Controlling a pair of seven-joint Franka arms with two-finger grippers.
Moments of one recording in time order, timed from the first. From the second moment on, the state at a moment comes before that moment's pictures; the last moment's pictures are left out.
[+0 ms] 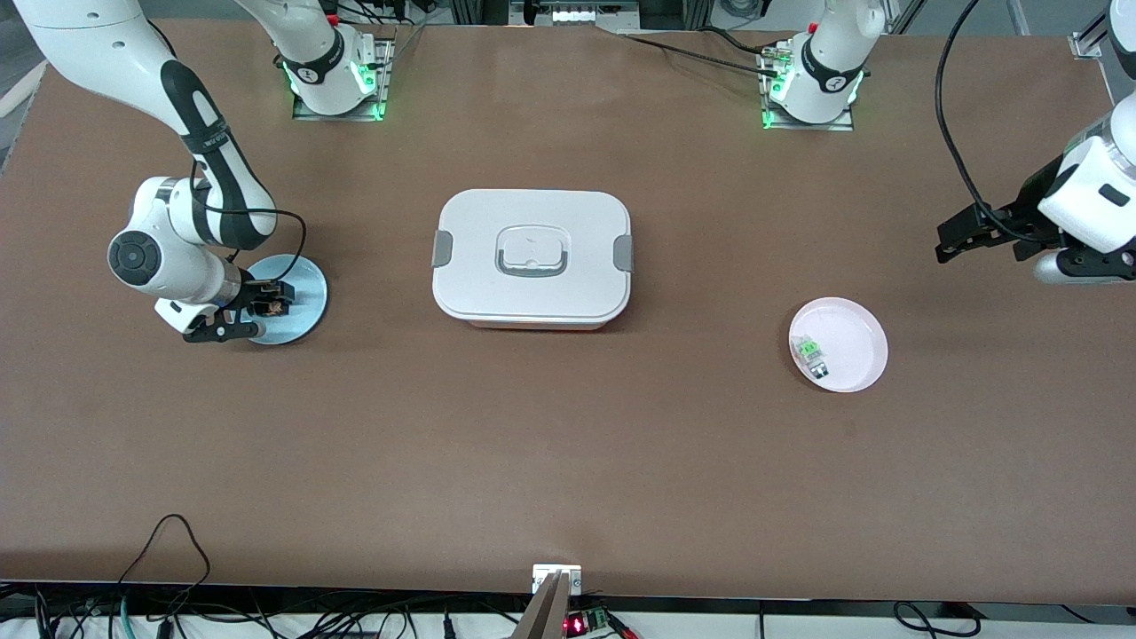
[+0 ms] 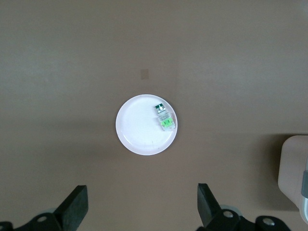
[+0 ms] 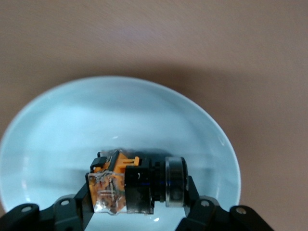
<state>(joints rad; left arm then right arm) 0.07 0.08 -0.14 -1.54 0.00 1.62 -0.10 -0.03 0.42 -0.03 -2.18 -0.06 2.45 -0.20</state>
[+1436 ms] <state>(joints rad) 0.03 0.22 -0.27 -1.62 -0.91 1.79 -0.42 -0.03 0.29 0.53 -1.67 0.47 2.07 -0.64</state>
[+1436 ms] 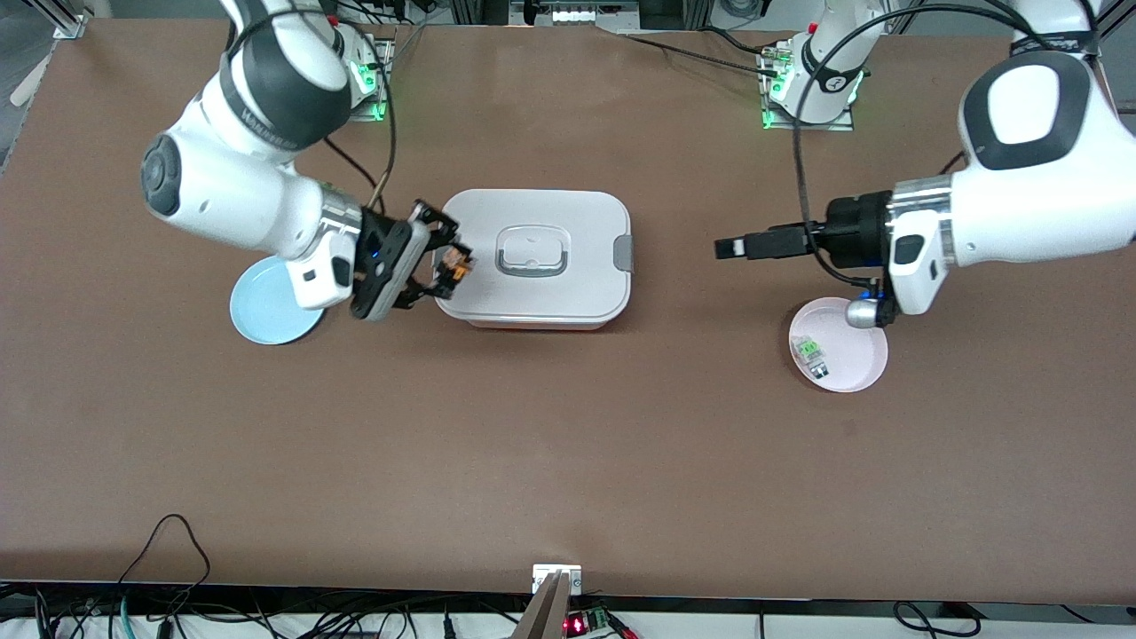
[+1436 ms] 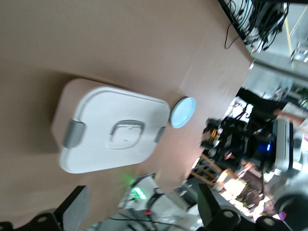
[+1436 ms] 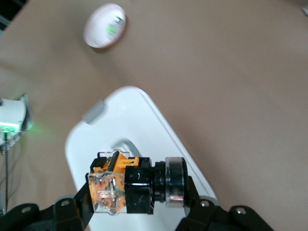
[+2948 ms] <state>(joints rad) -0.01 0.19 -0.43 -1.68 -1.22 2.04 -0.75 -0.03 0.25 0.83 -1.63 0.66 2.49 -0.64</state>
